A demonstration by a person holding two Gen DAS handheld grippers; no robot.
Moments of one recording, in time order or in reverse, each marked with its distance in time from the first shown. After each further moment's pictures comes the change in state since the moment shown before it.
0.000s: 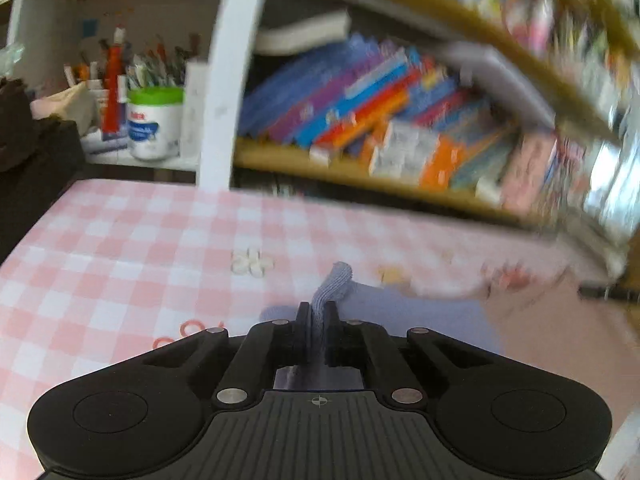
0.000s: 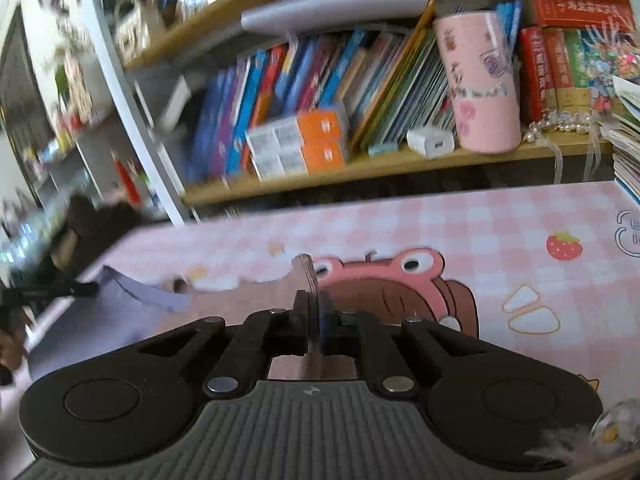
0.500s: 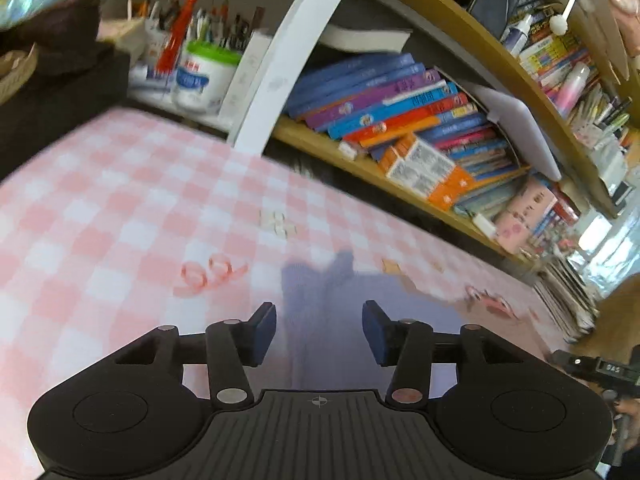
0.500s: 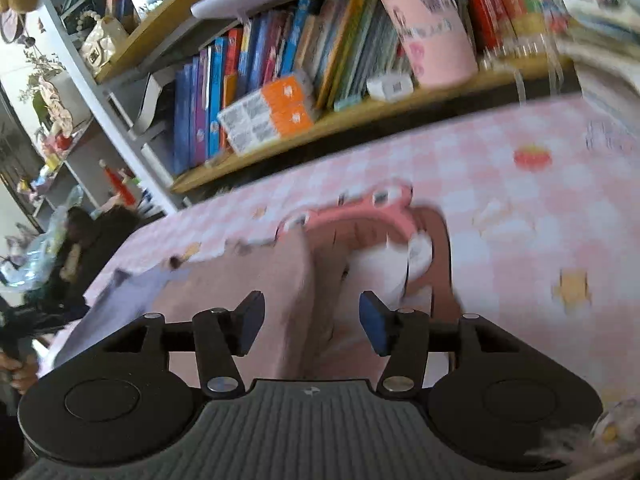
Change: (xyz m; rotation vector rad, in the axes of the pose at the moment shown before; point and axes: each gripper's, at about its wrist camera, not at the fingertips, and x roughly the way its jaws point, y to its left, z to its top) left arm -0.028 0.033 -0.036 -0.206 0.027 -0.073; right arm -0.021 -0.024 -0.031 0.183 0.096 0.025
